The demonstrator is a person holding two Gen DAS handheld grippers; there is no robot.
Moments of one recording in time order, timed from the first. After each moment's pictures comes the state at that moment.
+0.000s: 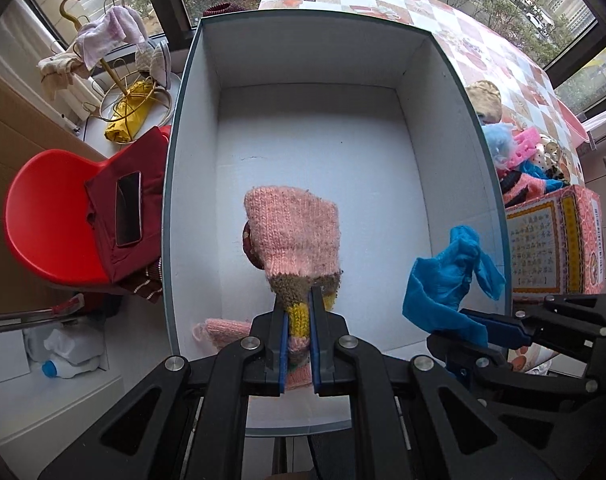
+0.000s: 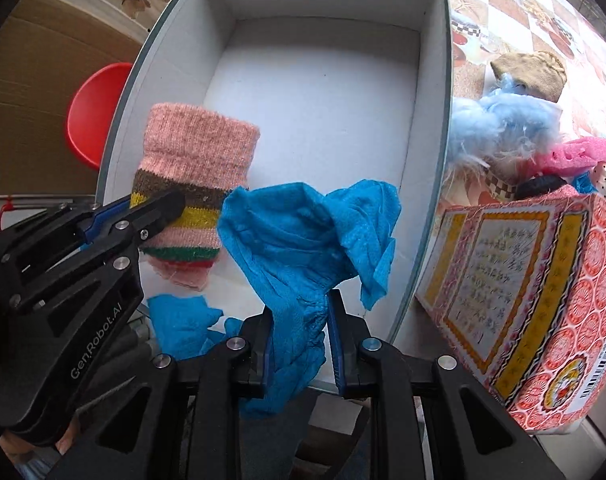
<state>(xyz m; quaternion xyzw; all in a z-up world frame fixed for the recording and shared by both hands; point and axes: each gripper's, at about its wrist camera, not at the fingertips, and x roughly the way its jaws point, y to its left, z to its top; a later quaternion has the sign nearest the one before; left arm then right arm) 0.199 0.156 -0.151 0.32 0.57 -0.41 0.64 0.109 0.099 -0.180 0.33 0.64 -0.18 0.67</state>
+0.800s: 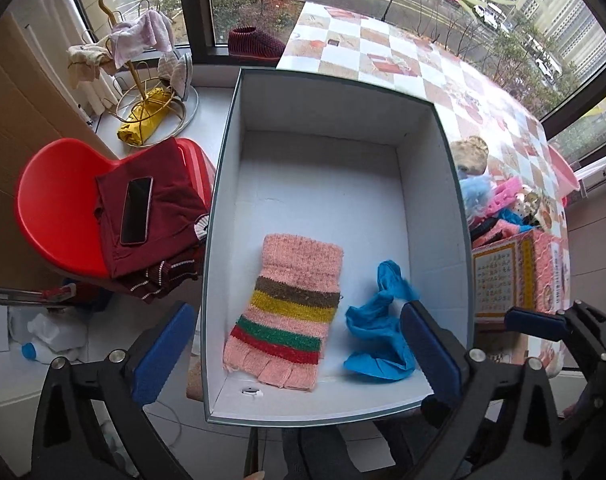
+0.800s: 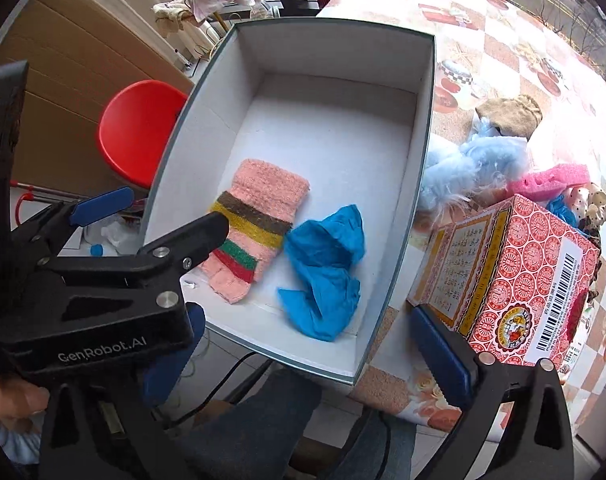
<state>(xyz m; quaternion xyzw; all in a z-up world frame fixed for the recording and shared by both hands) 0.212 0.178 -0.101 0.23 0.56 -0.41 0.68 0.077 0.104 -0.121 0.30 0.59 -0.18 0.73</state>
